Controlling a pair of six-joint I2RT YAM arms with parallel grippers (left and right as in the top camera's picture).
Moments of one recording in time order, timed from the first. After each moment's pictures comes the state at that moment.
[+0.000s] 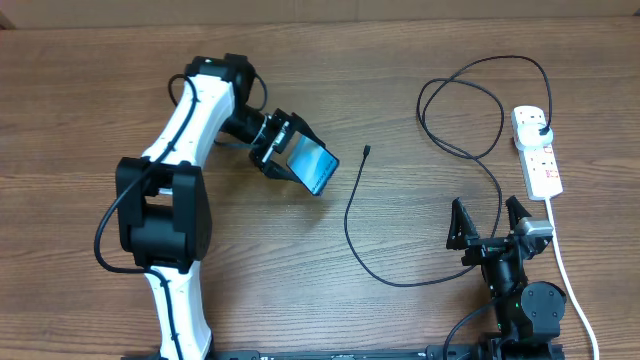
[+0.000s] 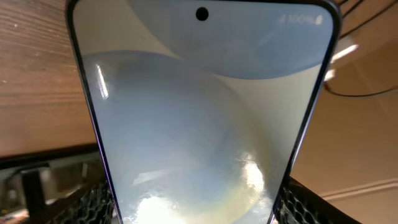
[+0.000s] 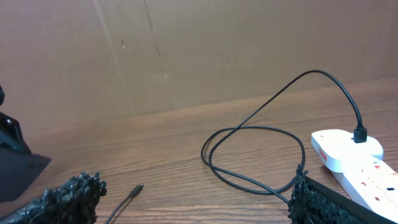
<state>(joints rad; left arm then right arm) -0.16 2.18 1.80 -1.39 0.93 -0.82 -0.01 0.01 0.02 -0.02 -0.11 0.20</state>
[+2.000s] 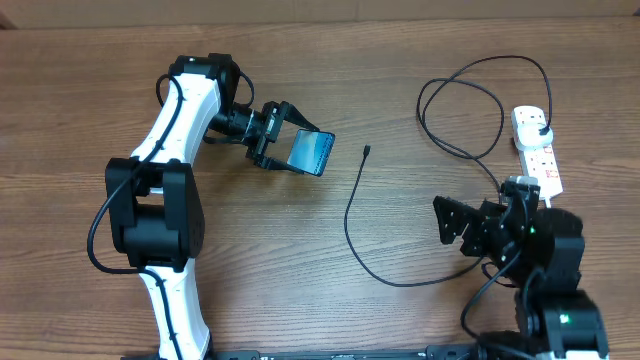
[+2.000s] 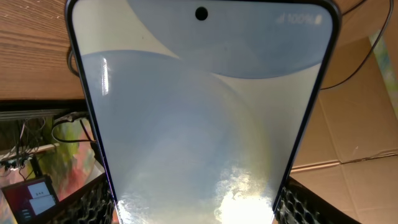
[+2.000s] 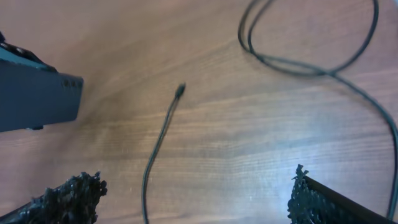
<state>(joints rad) -0.12 2.18 1.80 -1.40 1.09 -1.00 -0.01 0.65 0.59 -0.60 -0.33 0.31</state>
